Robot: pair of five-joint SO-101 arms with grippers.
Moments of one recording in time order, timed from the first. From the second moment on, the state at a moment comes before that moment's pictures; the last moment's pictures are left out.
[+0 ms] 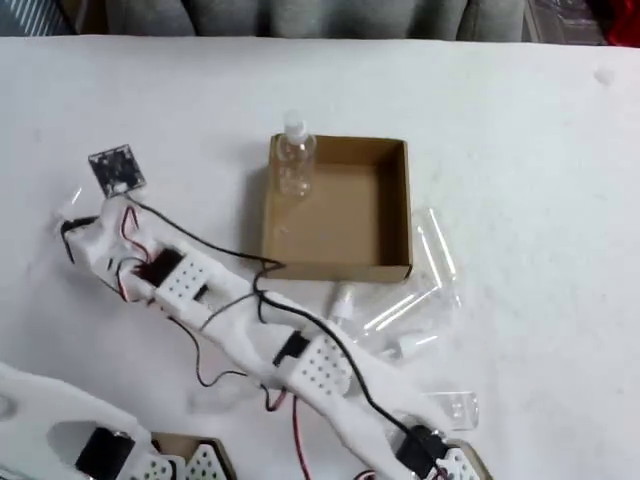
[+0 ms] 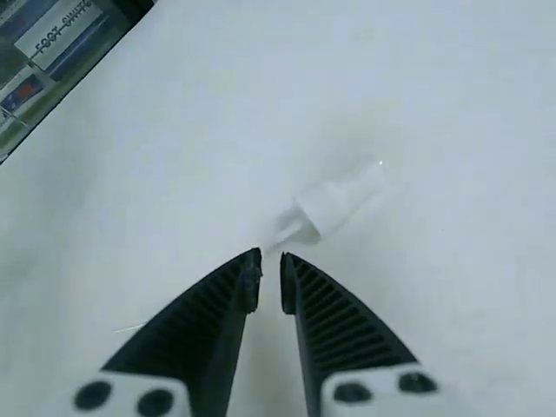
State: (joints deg) left arm -70.6 43.6 -53.4 86.9 -13.8; right arm -60.2 56.0 -39.3 17.1 -26.5
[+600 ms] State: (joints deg) left arm -64.1 51.4 -64.2 100.3 -13.1; right arm -60.1 75.2 -85.4 53.4 -34.2
